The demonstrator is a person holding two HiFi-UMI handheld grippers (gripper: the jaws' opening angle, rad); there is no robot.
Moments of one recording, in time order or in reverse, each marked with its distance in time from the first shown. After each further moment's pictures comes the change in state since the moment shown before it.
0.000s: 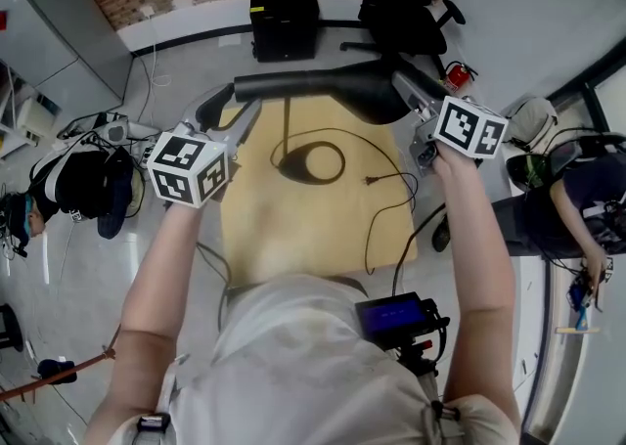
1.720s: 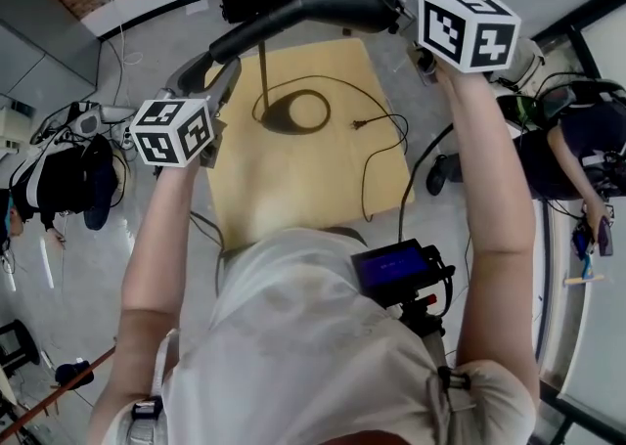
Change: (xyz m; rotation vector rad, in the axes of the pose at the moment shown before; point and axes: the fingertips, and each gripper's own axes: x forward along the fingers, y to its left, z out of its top) left arm 0.021 -0.002 -0.043 -0.133 0.054 -0.029; right arm -0.002 0.067 0.091 -0.473 -0.049 -0.088
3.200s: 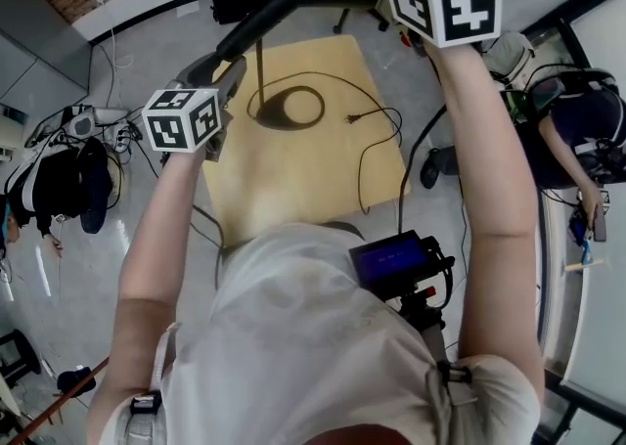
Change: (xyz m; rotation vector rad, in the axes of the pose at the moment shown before) left arm 0.023 -0.005 -0.023 -0.022 0.073 -0.031; right arm 0.007 0.031 0.052 -0.267 0.025 -0.043
